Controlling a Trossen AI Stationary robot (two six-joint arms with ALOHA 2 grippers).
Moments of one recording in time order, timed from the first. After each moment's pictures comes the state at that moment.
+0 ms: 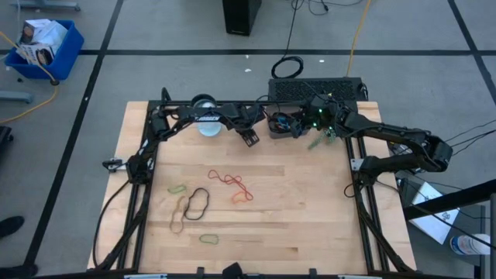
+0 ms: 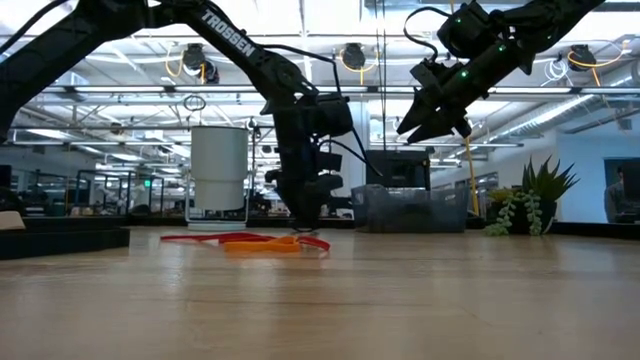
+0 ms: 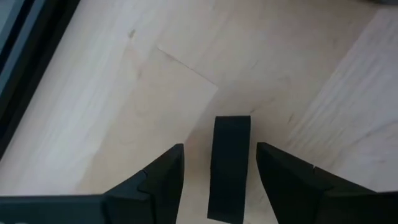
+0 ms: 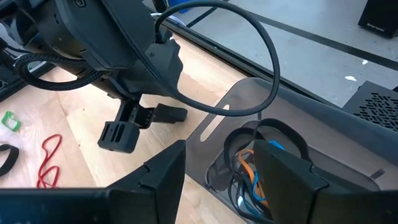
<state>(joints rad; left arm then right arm) 0.41 2.20 1.66 -0.70 -0.20 -0.11 -0.58 1.19 0.73 -0.11 -0.05 0.27</state>
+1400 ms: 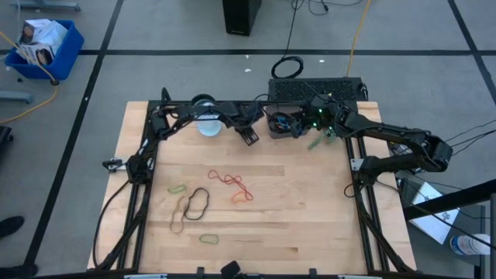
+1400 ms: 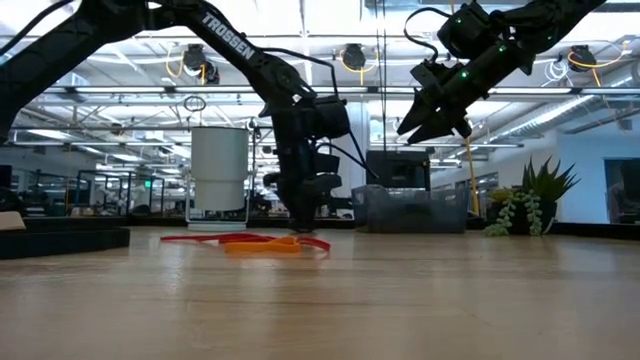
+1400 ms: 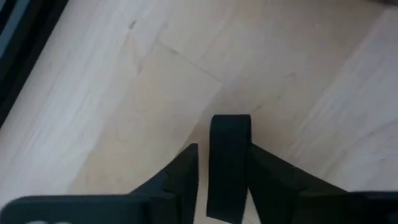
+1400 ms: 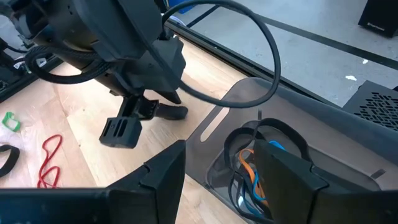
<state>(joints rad) 0.43 2.20 1.66 -0.71 -0.15 -0.13 -0.58 1.19 0.73 -0.11 -0.05 0.28</state>
